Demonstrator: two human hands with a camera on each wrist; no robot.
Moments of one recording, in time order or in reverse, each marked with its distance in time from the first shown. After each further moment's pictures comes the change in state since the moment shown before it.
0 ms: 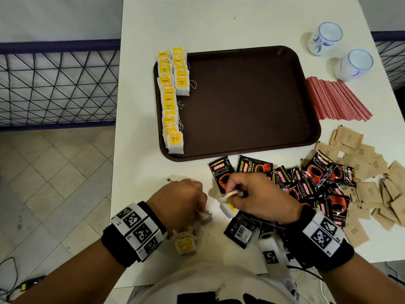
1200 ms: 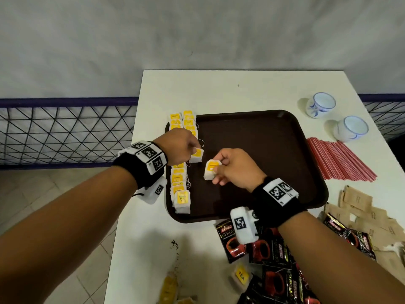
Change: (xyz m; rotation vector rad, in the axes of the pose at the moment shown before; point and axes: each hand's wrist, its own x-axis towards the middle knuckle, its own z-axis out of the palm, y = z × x) left_hand 0.106 -0.084 -0.188 0.067 0.388 -0.126; right_hand 0.169 -0.045 -0.073 0.270 0.209 0.021
